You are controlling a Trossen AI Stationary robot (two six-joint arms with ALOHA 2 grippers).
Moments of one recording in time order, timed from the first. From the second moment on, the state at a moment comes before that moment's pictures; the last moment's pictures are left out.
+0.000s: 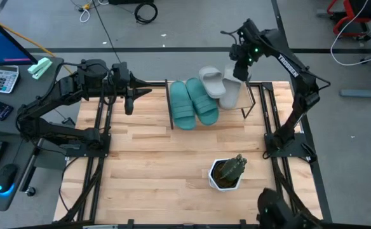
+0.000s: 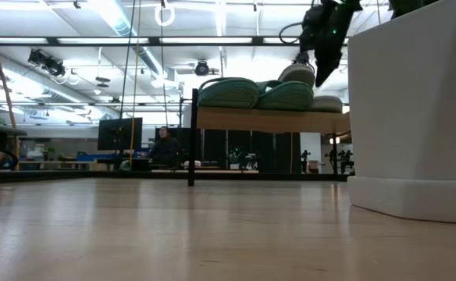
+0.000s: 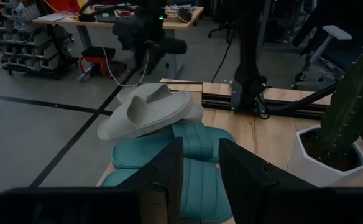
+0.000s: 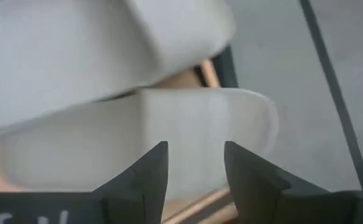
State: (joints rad) left arm 0.32 1.05 1.43 -0.65 0.05 0.06; right arm -0.94 1.72 1.92 -1.38 -0.14 -0.56
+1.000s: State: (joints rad) left arm 0.32 1.05 1.43 -0.66 0.05 0.04; right arm -0.73 1.28 1.19 -0.86 0.21 -0.66
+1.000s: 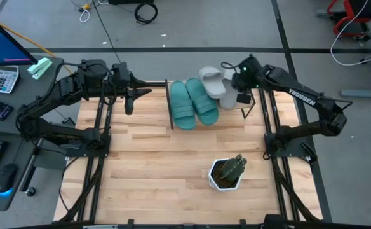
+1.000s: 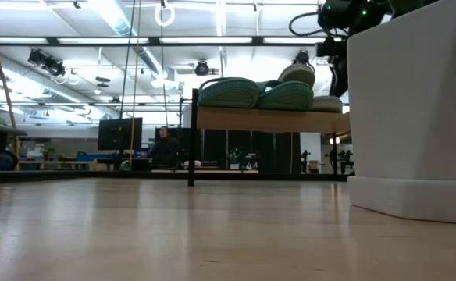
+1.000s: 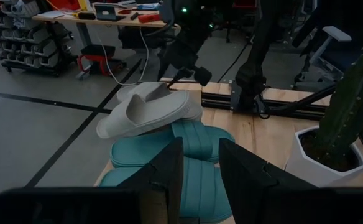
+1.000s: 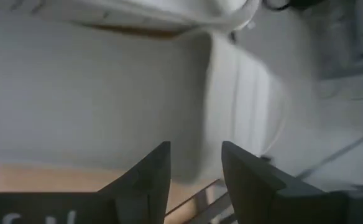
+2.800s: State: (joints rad) left arm 0.32 1.05 1.43 -0.69 0.05 -0.02; right arm -0.80 1.24 1.14 -0.83 0.26 -1.02
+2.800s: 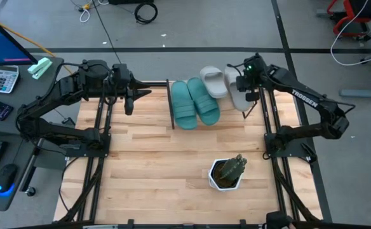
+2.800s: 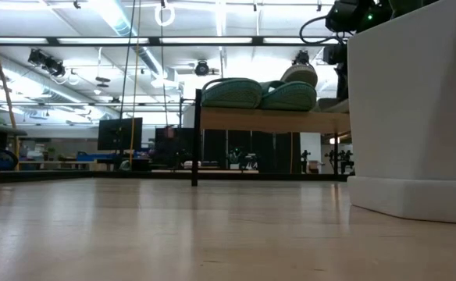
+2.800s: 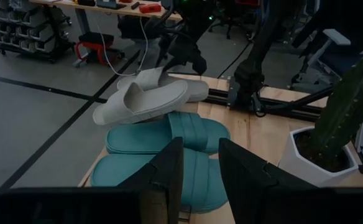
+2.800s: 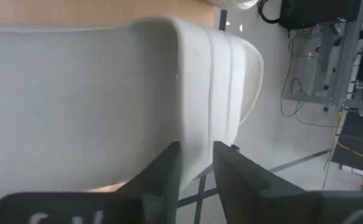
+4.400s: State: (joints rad) left arm 0.32 1.05 1.43 -0.68 0.05 -0.01; right arm -0.43 1.30 1.31 -0.88 0.11 -0.95
